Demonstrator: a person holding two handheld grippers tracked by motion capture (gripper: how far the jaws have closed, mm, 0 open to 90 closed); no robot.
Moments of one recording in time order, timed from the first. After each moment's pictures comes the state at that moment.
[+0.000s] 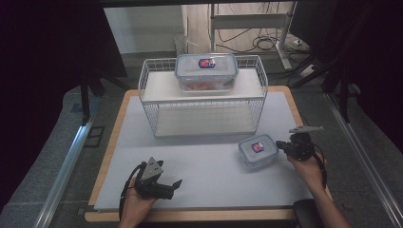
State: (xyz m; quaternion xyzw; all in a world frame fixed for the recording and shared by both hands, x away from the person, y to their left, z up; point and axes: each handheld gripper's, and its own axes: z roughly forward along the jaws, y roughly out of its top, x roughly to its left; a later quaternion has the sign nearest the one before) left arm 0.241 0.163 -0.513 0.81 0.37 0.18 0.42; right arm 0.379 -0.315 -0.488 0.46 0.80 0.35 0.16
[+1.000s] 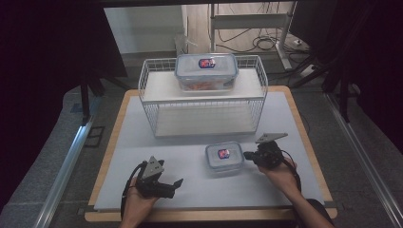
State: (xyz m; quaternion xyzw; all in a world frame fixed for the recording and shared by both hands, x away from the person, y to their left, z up) left arm 0.245 0.161 -0.515 0.80 0.38 0.18 0.42; right arm 0.352 -0.222 -0.493 0.35 0.86 0.37 0.09
